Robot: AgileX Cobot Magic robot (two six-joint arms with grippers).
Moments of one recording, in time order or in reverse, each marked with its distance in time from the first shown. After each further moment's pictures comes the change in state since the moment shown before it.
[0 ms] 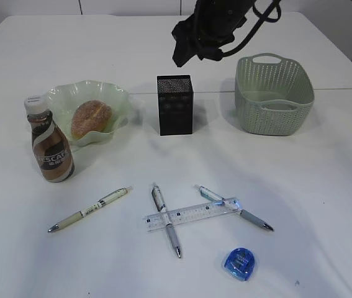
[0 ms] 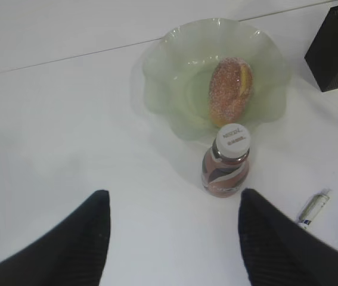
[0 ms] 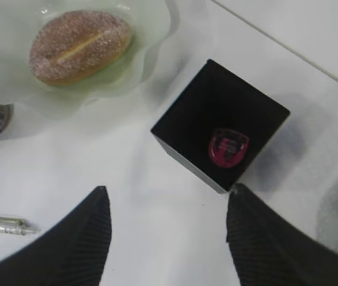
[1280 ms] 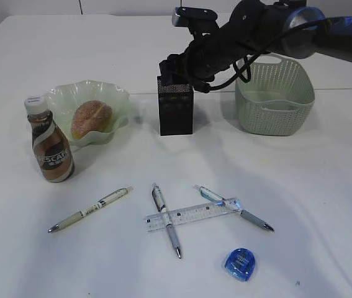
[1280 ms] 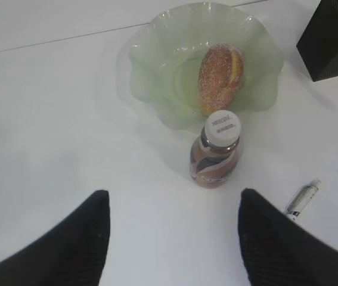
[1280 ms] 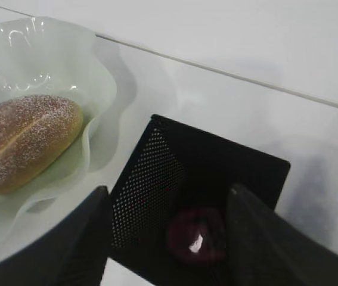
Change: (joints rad) left arm 0.000 0.002 0.051 -0.038 -0.022 0.000; right arm 0.000 0.034 0.356 0.199 -0.619 -0.014
